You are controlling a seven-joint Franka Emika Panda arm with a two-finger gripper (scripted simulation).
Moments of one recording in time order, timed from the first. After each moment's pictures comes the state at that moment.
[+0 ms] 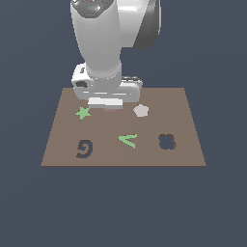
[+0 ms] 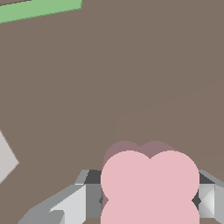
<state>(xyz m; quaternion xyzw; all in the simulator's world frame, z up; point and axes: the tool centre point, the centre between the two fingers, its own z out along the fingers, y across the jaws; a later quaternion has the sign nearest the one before) -0.064 -0.049 0.030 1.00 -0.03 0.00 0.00</state>
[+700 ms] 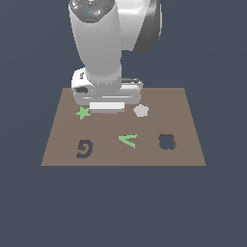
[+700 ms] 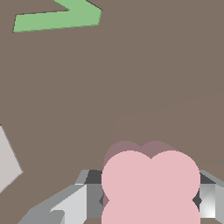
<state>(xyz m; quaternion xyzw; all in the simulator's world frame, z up) -0.050 -0.048 0.031 1.00 0.01 0.00 0.00</state>
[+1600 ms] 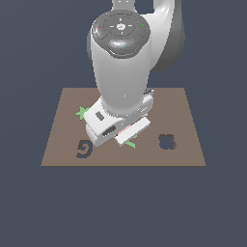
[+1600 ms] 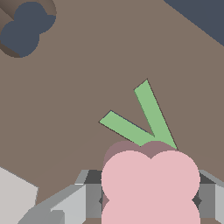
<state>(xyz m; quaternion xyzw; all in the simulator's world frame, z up) 0.037 -0.003 0.035 0.95 0.32 0.00 0.00</state>
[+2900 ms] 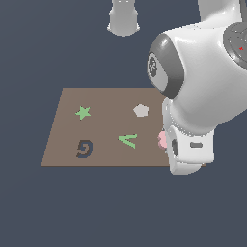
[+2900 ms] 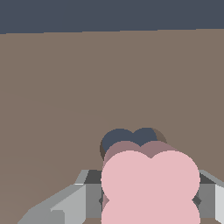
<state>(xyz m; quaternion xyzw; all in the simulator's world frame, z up) 0.077 0.133 0.040 0.72 0.70 0.00 0.00</state>
